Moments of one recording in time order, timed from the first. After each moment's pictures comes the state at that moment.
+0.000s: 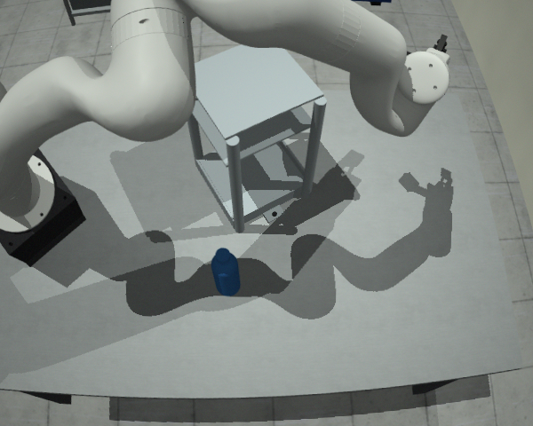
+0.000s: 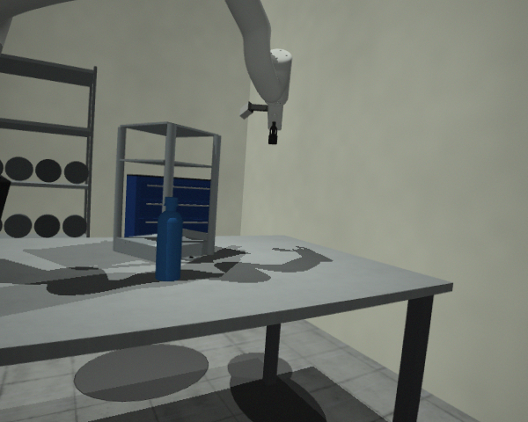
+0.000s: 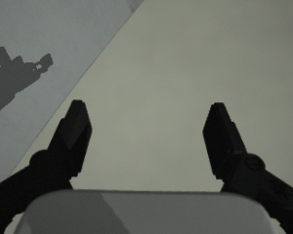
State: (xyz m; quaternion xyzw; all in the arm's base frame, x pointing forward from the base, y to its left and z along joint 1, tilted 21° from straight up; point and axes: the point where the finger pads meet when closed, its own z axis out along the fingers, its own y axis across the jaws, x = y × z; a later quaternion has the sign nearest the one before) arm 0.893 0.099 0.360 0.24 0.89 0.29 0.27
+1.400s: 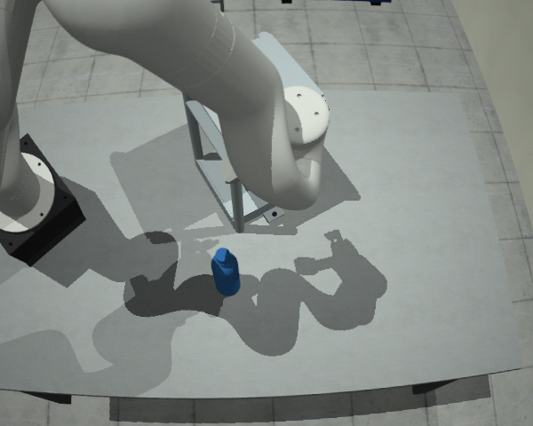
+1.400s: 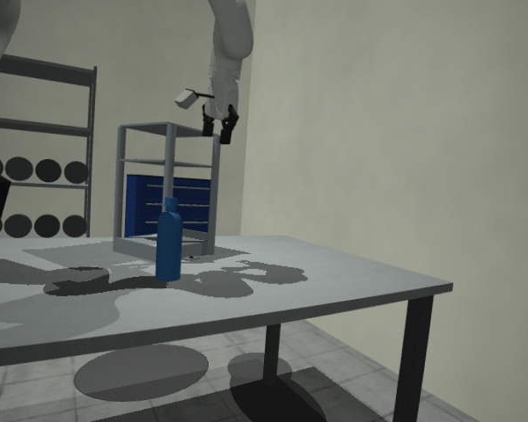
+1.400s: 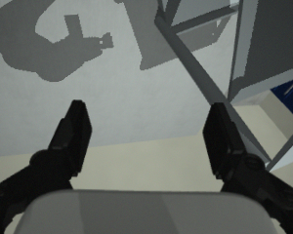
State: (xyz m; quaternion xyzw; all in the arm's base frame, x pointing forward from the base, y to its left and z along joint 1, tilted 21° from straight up) arm 0.574 -0.079 0.274 -0.04 0.99 -0.01 0.14
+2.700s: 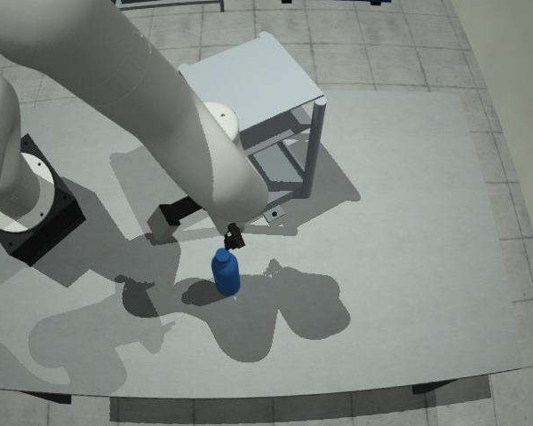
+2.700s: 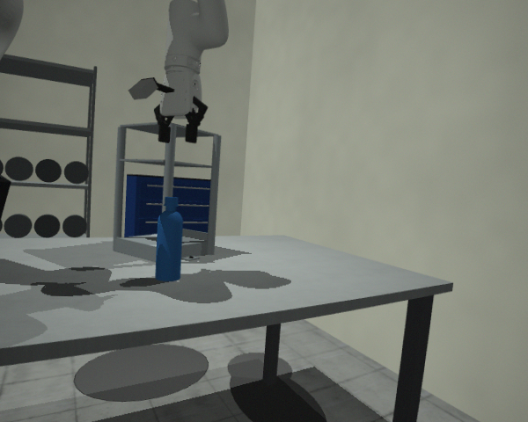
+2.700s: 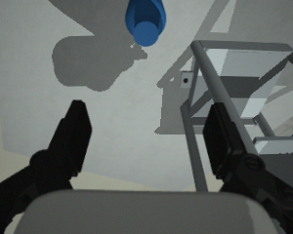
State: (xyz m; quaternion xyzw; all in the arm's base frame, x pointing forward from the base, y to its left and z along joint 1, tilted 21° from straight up) arm 0.434 -0.158 0.239 -0.16 0.97 -0.15 0.08
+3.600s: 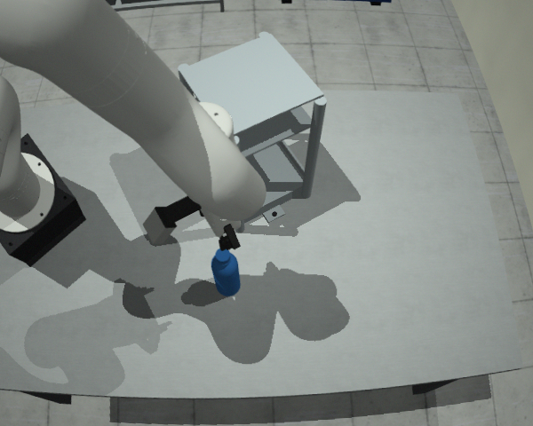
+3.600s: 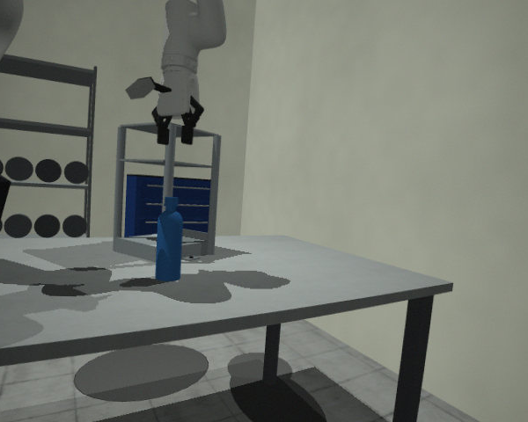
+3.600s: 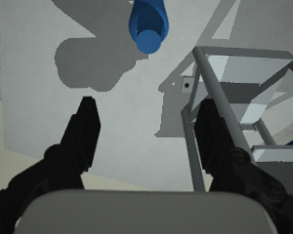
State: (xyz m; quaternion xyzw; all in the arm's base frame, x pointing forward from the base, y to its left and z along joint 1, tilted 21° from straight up) arm 0.426 -0.162 0.237 -0.17 0.97 -0.17 0.07
